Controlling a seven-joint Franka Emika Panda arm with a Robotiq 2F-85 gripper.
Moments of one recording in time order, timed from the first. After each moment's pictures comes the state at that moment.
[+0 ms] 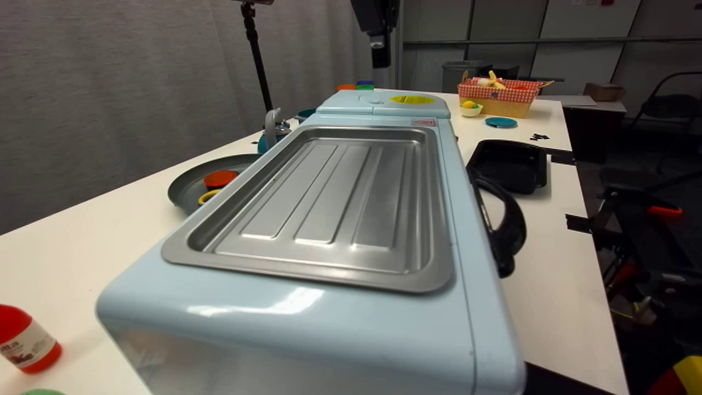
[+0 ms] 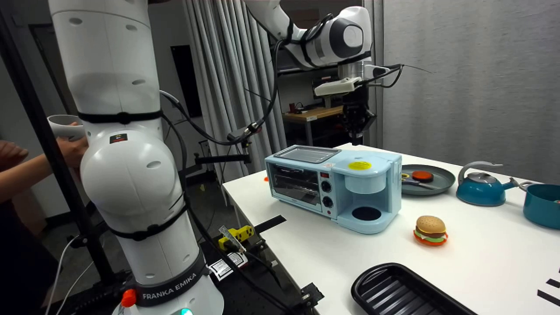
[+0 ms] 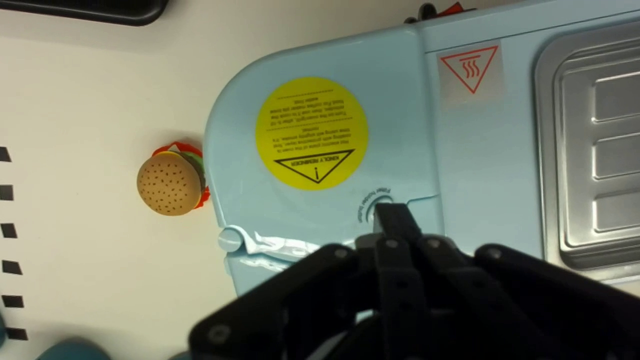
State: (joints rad) arm 0.08 0.14 0.07 -2.00 -0.05 2.09 0.09
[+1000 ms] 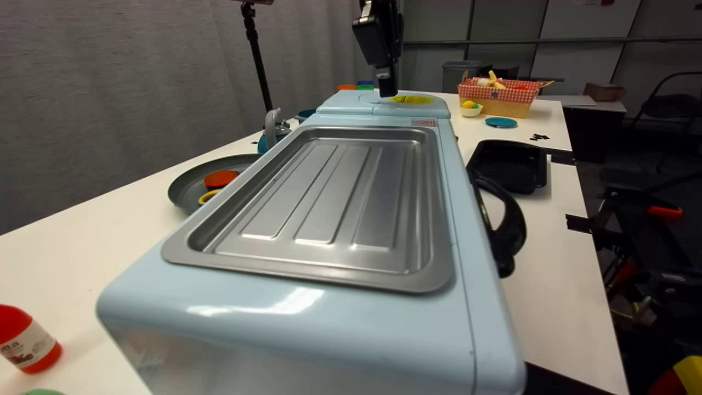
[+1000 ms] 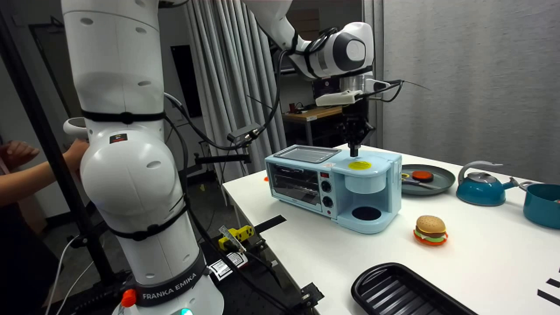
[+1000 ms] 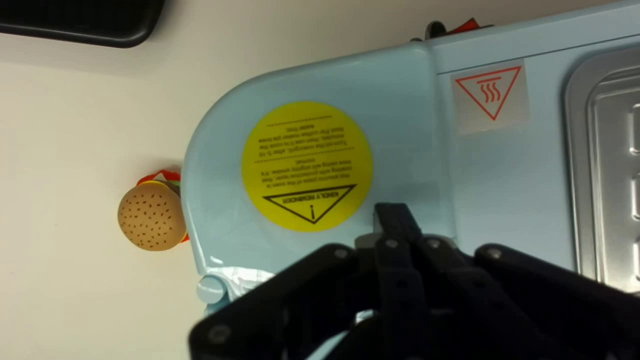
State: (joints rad) arm 0.08 0.20 0.07 -2.00 -0.05 2.09 0.09
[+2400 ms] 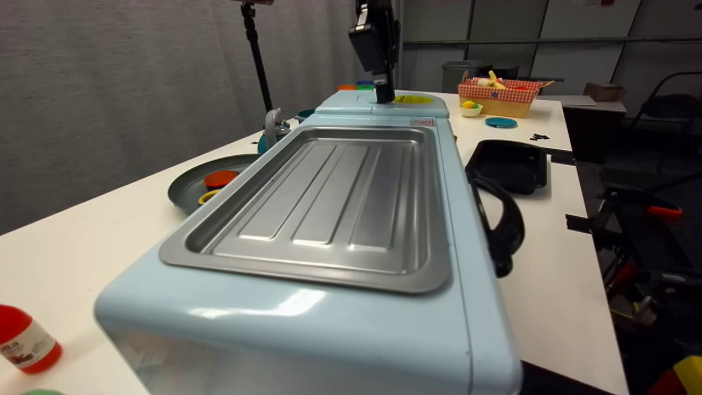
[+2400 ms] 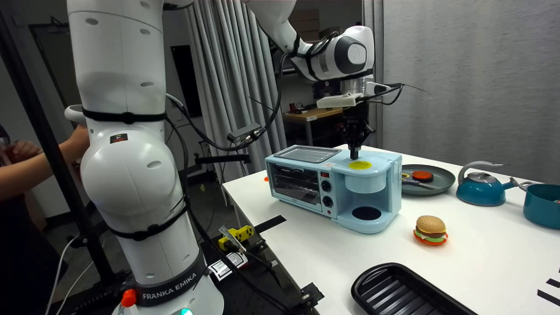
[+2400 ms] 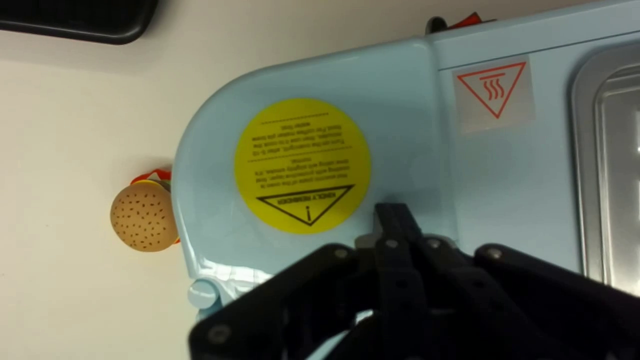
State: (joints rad) arm 0.09 0.23 0.07 -1.98 -0.05 2.09 0.09
